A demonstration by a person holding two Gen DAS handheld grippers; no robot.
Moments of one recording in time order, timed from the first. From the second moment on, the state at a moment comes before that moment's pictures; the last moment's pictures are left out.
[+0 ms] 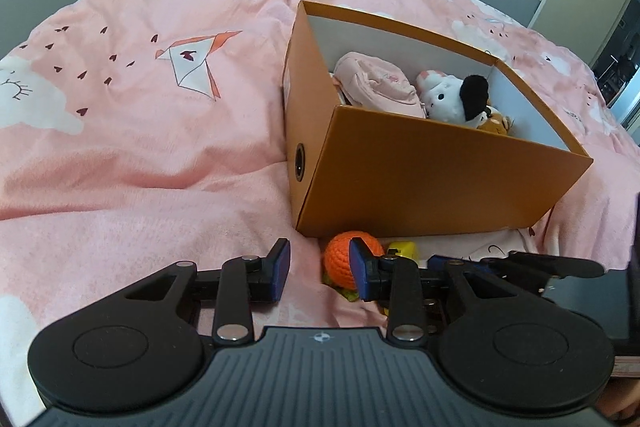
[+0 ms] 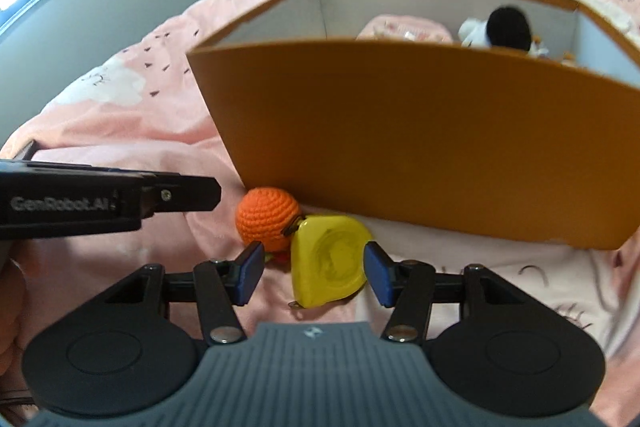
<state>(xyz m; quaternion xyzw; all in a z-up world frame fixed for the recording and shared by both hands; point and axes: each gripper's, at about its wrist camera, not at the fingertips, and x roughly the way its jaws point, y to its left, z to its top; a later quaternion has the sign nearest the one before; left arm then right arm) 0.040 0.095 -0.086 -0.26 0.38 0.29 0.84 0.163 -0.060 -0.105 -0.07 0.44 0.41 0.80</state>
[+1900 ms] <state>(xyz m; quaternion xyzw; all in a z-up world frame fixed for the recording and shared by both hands) 0.068 0.072 -0.095 -0.21 0.40 0.20 0.87 0.186 -0.138 -0.081 0.02 0.48 0.35 0.80</state>
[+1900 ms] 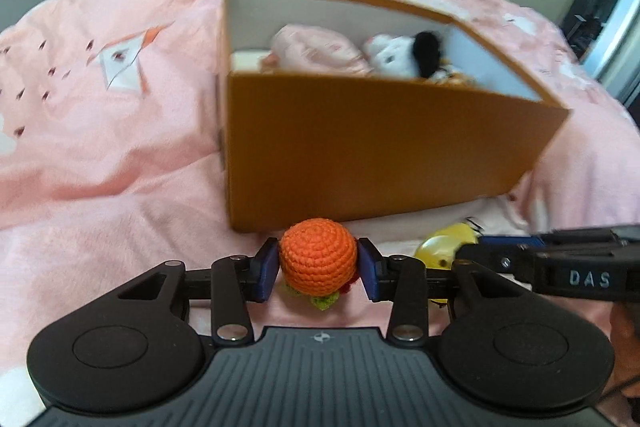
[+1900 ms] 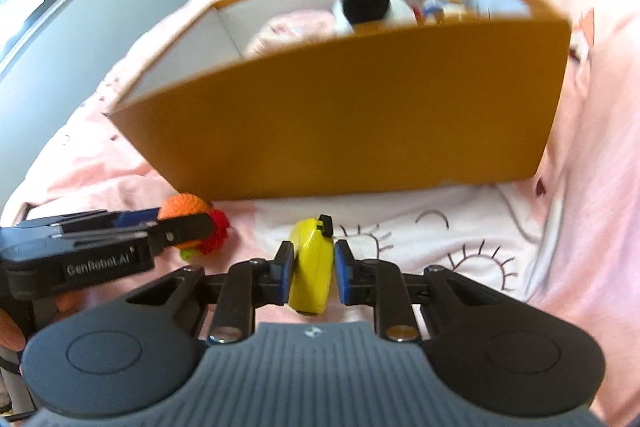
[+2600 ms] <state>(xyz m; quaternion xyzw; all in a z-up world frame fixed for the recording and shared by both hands) 0.166 0.069 -0.009 -0.20 0.32 0.15 0.91 0.269 -0.143 0.027 -0.05 0.33 0.28 0.90</state>
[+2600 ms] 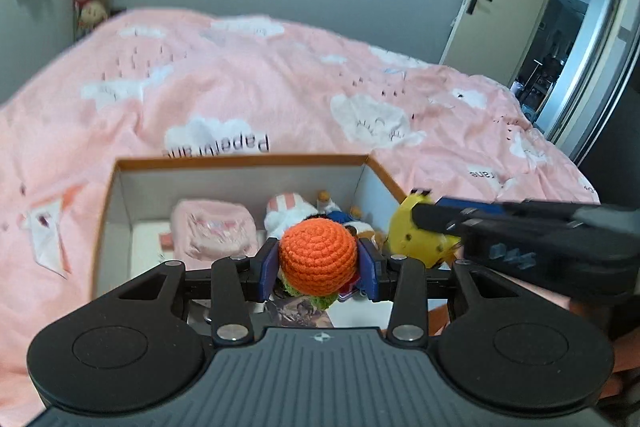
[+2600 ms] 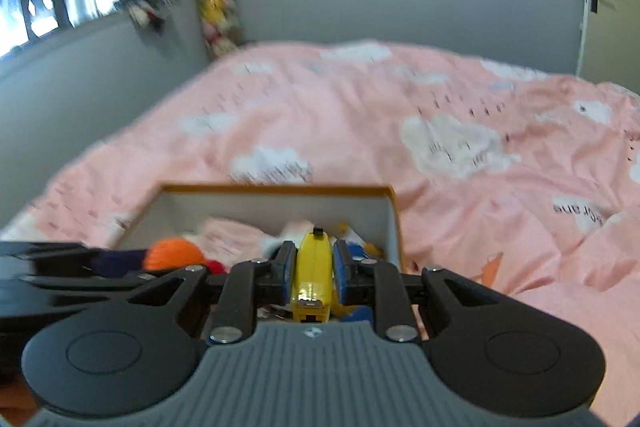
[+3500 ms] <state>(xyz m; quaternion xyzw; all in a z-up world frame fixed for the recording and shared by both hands) 0.202 0.082 -0.056 -0.23 0.40 0.09 0.88 0.288 -0.121 -0.022 -0.22 0.34 0.22 0.89</state>
